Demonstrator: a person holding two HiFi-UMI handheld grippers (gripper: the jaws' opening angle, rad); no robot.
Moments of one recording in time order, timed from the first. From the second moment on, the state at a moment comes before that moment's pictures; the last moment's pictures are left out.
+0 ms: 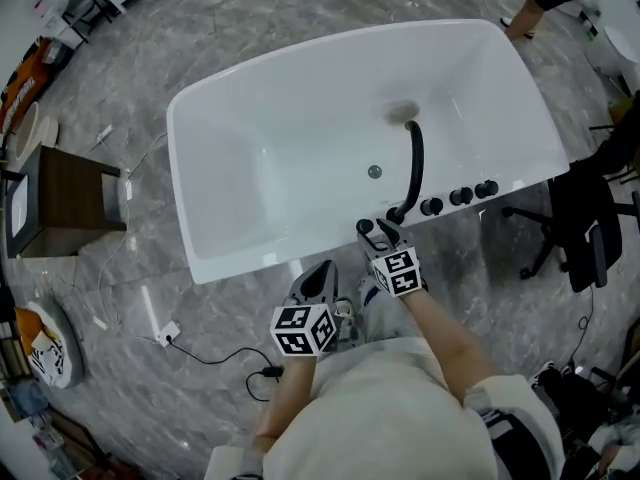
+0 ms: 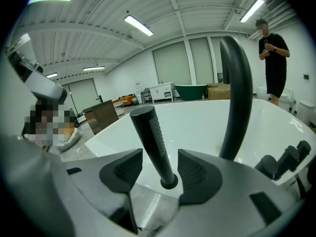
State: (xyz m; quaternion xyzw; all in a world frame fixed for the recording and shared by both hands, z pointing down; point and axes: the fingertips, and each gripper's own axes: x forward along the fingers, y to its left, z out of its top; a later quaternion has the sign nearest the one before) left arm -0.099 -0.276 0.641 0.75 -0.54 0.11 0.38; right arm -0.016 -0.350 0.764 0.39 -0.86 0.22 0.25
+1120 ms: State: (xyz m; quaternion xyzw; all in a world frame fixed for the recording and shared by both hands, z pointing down) left arm -0.121 -0.258 0.622 0.75 -0.54 0.10 0.37; right arm -0.026 -0.350 0.741 0.40 -0.85 0.18 0.29
